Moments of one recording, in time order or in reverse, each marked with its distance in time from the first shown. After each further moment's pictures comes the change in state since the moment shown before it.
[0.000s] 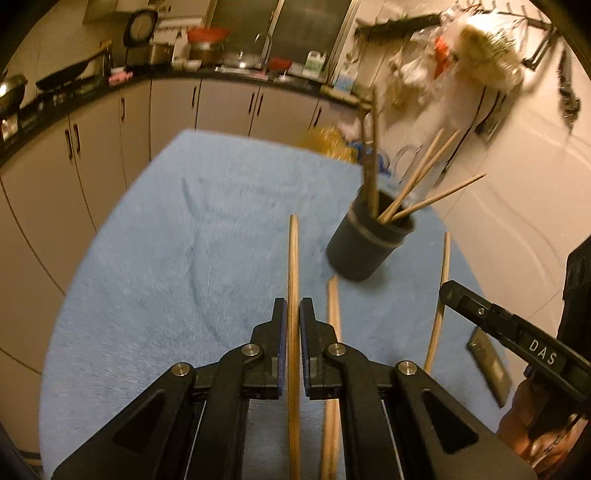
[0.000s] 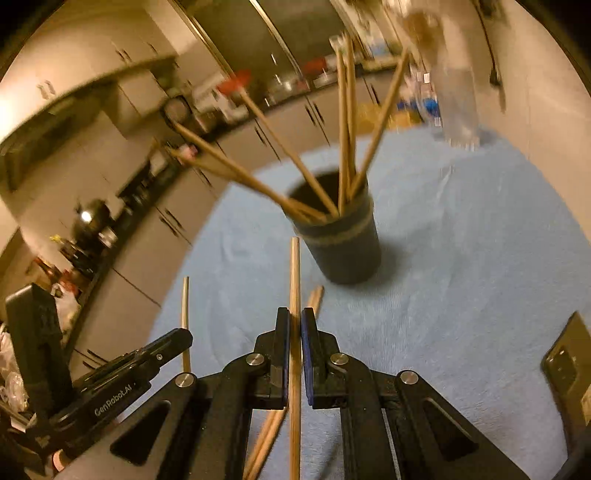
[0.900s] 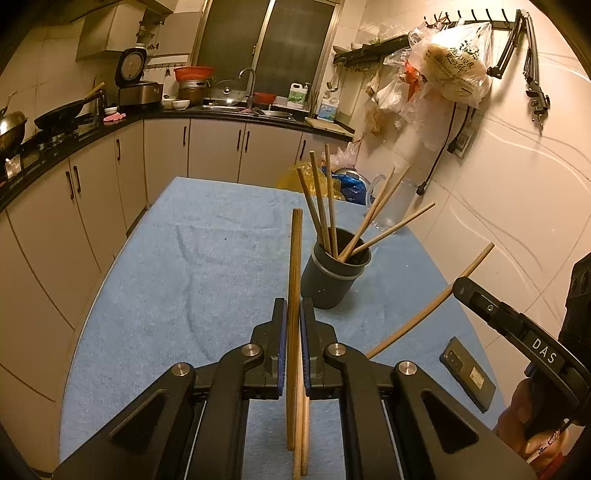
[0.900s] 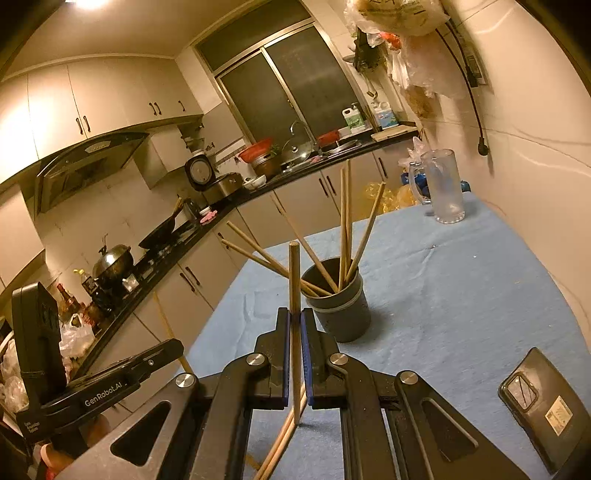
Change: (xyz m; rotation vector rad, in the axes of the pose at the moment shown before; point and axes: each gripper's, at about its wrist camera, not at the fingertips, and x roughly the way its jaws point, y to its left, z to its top) left arm -0.054 -0.037 0.013 0.063 -0.106 0.002; right arm -0.071 0.007 0.007 -0.024 -0.221 0.023
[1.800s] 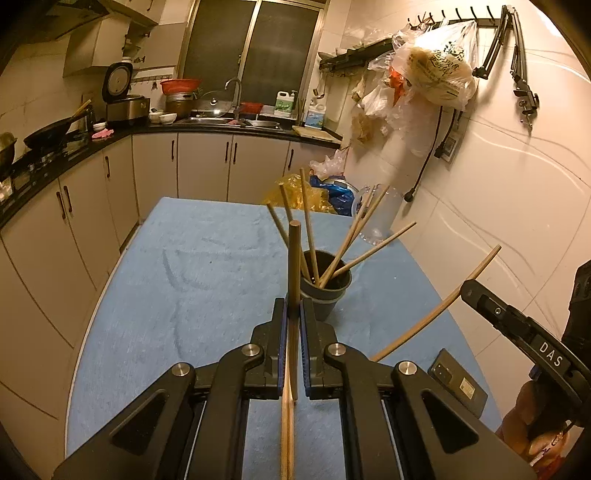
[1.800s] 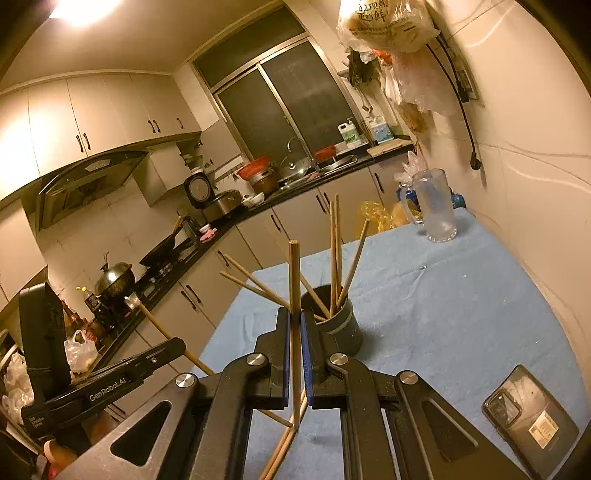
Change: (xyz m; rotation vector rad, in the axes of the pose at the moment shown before) left arm -0.003 -0.022 0.029 0.047 -0.026 -0.024; right arm -0.023 -0.012 0.021 0.015 -0.063 0.001
